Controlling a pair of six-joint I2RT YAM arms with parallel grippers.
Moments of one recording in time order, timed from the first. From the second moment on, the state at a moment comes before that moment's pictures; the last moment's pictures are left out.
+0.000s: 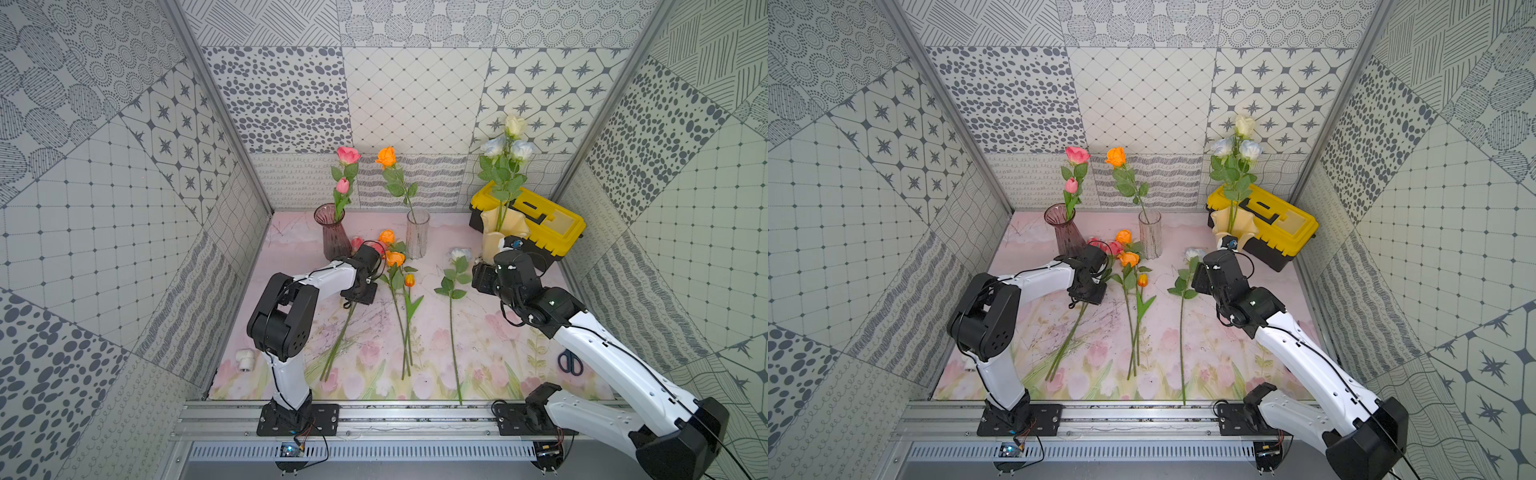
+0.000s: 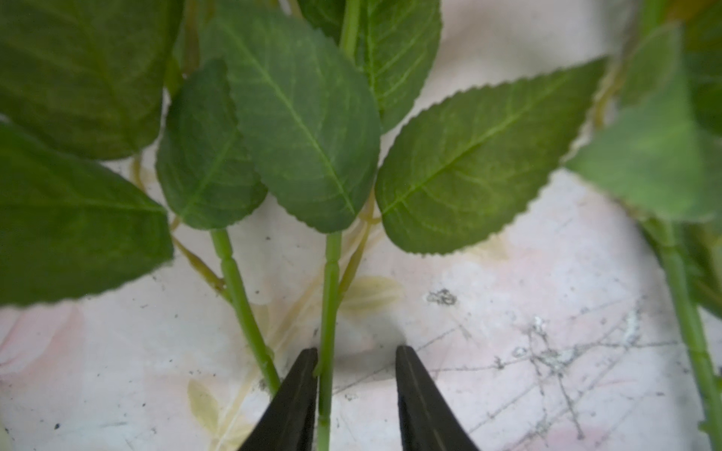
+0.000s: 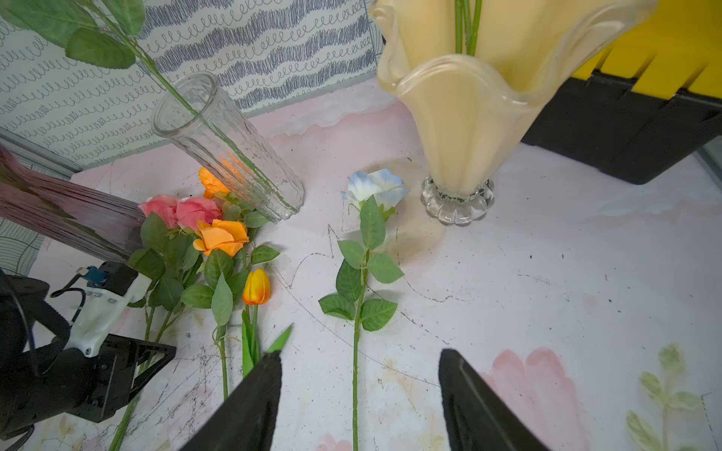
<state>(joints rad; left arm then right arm) -0.39 1.86 1.17 -0.66 -0.09 -0.16 0.57 1.05 0.98 -0.60 0.36 0.60</state>
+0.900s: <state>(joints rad) -0.39 1.85 1.17 -0.69 -0.07 -0.19 0.57 0.99 0.93 -0.62 0.36 0.64</state>
